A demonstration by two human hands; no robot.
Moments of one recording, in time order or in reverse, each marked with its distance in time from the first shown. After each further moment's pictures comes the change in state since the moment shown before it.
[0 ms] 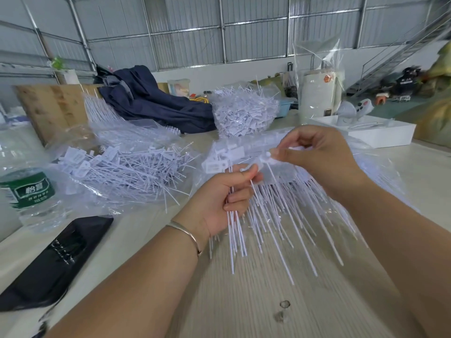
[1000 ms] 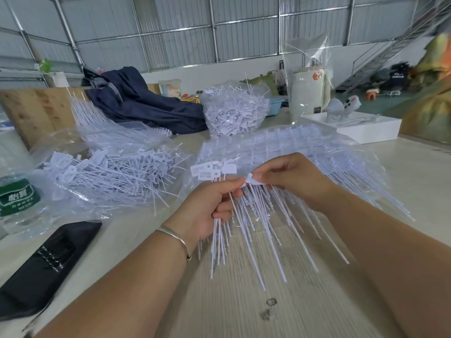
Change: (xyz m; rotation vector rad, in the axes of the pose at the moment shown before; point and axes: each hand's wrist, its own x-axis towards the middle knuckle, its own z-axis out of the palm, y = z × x) left_hand 0.008 -0.008 -0.003 0.255 0.258 -0.053; right_hand -0.009 0.028 0.004 0.020 -0.235 0.285
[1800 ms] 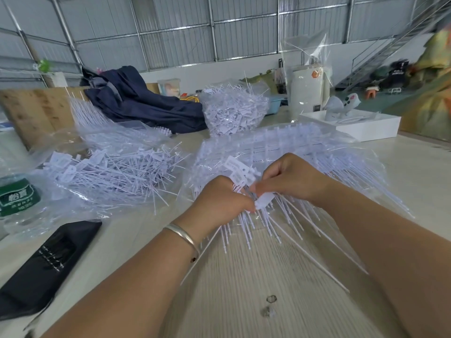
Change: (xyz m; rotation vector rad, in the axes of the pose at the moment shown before) left_hand -0.007 0.004 0.014 0.850 0.119 0.209; right_hand 0.001 -0.004 -0.001 -0.199 -0.108 0.058
